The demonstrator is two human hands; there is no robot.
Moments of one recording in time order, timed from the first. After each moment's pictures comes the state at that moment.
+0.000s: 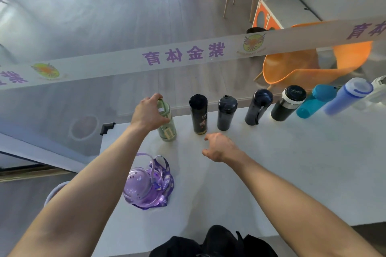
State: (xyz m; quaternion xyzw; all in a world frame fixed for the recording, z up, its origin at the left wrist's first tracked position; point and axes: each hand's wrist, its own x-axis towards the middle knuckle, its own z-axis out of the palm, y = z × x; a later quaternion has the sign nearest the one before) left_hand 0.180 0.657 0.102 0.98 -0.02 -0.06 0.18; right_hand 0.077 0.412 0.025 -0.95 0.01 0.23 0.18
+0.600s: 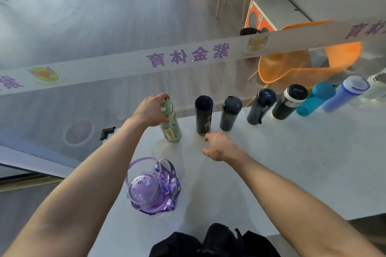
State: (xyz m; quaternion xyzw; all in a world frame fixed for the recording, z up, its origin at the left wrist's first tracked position) left_hand 0.220 0.681 0.097 0.97 -0.13 -0.12 0.17; right_hand 0.088 0.437 0.022 -0.96 0.03 0.24 0.17
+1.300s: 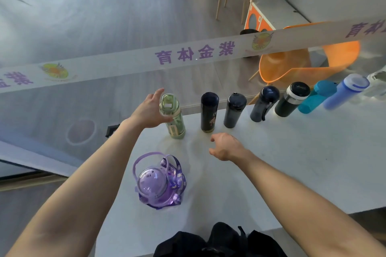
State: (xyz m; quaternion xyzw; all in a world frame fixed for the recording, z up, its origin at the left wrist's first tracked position) left_hand 0.199 0.710 0.108 0.96 -0.10 -0.15 0.21; right_hand 0.073 0.443 0.020 -0.96 0.04 0.25 0.15
